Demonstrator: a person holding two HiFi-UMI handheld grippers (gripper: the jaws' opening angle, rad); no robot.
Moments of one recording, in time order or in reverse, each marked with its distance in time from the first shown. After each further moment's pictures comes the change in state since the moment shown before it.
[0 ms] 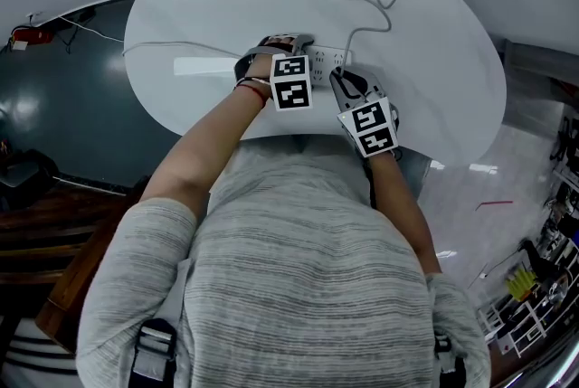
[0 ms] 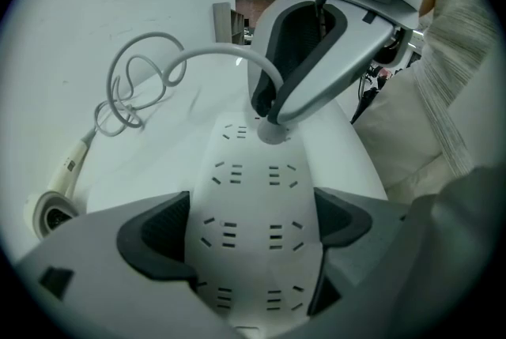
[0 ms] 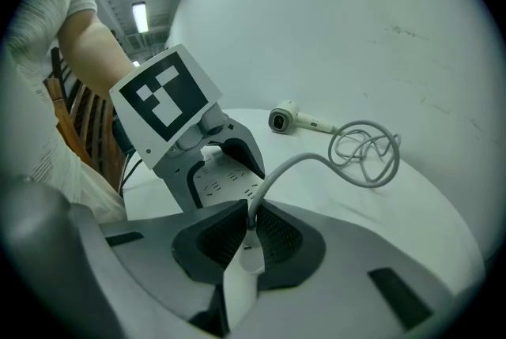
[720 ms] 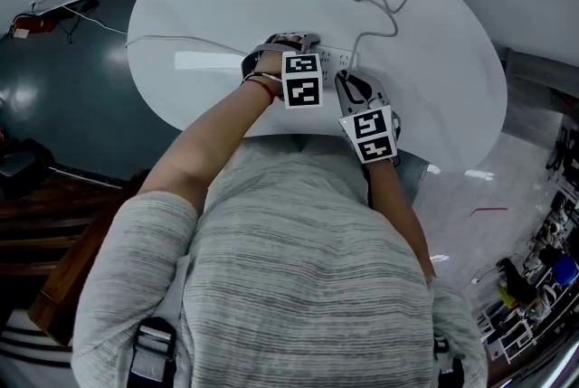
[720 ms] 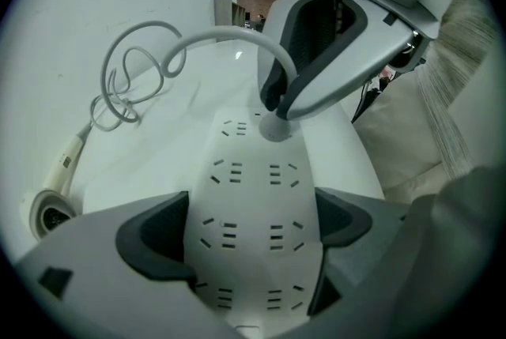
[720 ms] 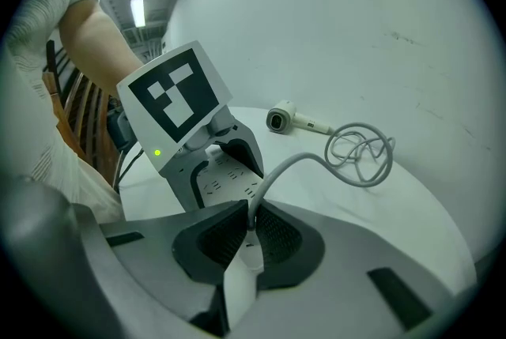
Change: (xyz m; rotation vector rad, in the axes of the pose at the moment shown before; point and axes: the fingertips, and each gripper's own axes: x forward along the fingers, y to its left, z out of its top) left arm 0.001 -0.001 -0.001 -0.016 0.040 -0.024; right arm -0.005 0.002 0.000 -0.007 0.017 -0.048
